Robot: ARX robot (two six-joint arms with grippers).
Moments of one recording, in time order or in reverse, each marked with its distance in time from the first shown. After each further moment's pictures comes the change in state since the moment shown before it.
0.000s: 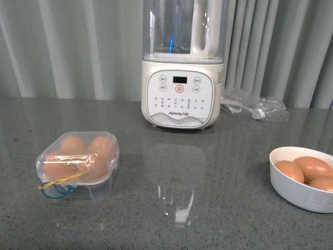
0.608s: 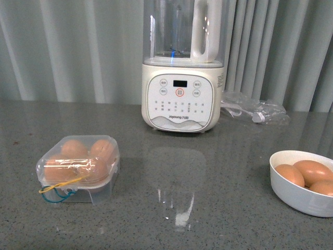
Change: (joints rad) left arm -0.128 -0.332 -0.145 -0.189 -0.123 0.003; right arm 0.000 0.000 0.000 0.000 0.000 0.000
